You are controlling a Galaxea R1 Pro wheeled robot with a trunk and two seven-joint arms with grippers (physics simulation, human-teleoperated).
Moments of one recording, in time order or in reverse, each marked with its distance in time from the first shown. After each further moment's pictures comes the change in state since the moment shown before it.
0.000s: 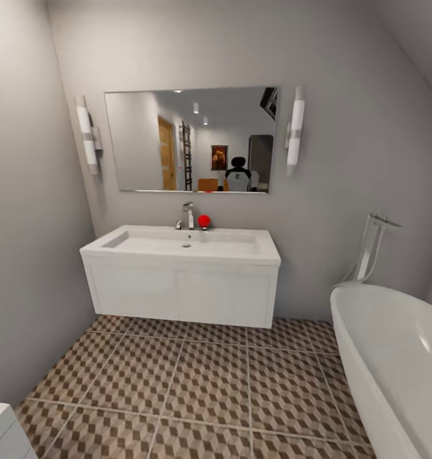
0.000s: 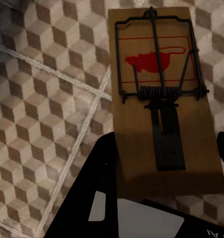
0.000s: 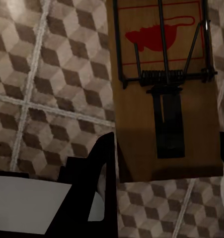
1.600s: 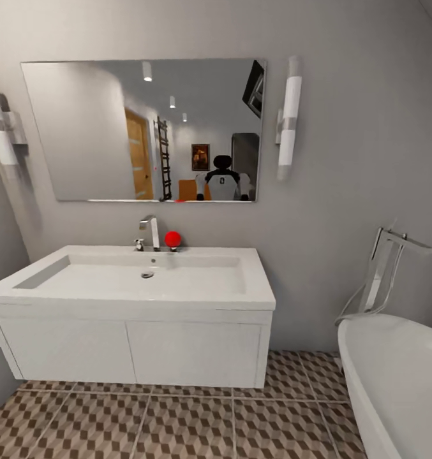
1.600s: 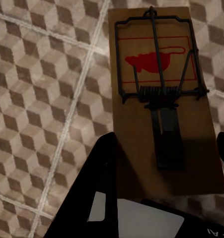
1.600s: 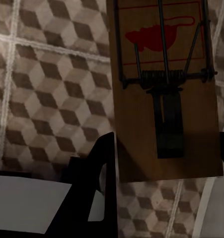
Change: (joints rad) left arm 0.000 0.003 -0.003 0.000 -0.005 0.003 -0.012; right arm 0.000 0.005 0.000 0.000 -0.002 0.001 0.000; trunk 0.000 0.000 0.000
